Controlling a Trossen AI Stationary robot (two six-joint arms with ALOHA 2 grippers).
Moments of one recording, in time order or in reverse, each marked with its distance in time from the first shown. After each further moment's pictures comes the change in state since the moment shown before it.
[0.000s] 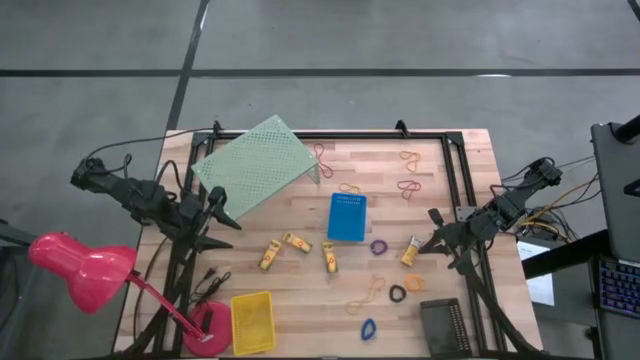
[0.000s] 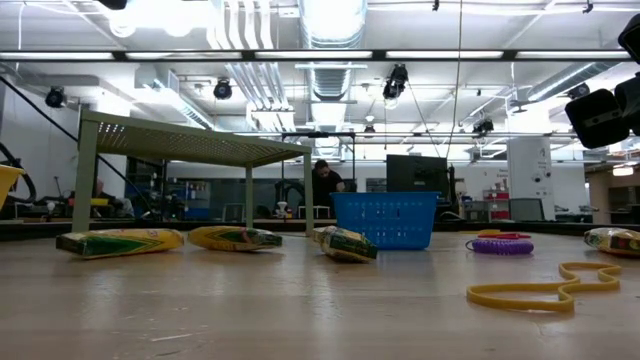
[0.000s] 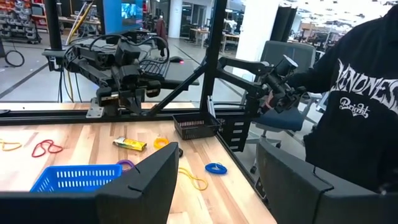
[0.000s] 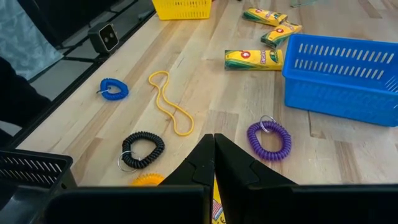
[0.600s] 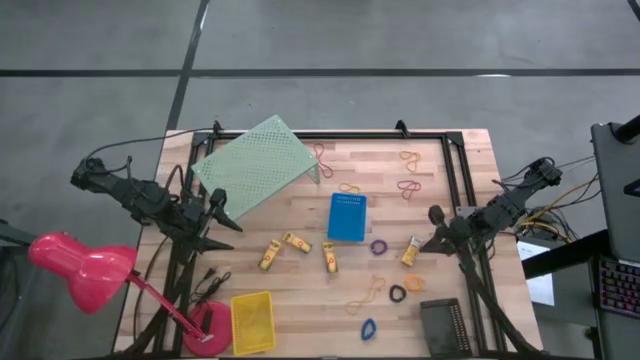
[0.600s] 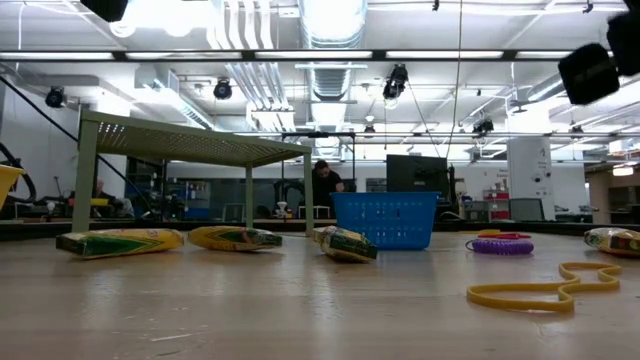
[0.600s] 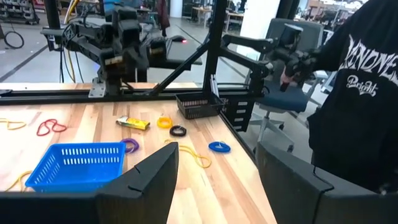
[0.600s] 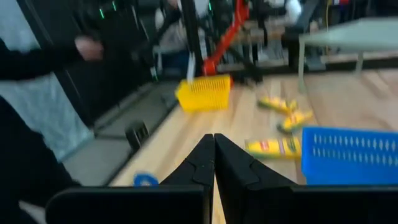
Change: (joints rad) left arm 0.000 0.000 0.000 -0.093 0.000 -0.002; right arm 0.000 0.001 0.000 0.371 0.003 -0.017
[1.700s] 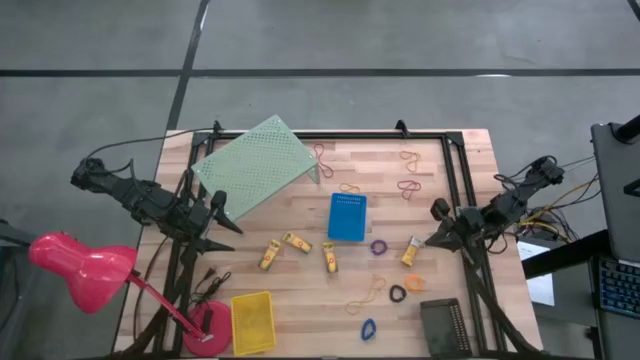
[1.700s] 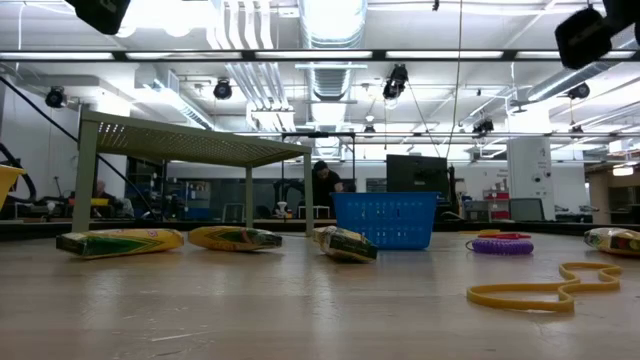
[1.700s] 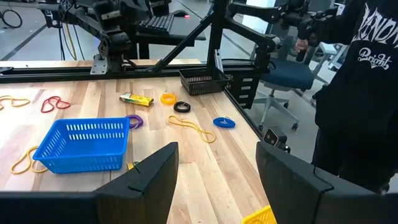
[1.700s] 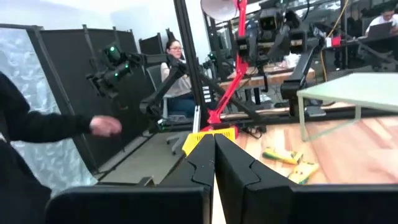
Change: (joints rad) left arm 0.000 0.000 0.000 -0.094 0.000 0.003; right arm -0.002 0.054 0.060 0.177 0.033 -0.030
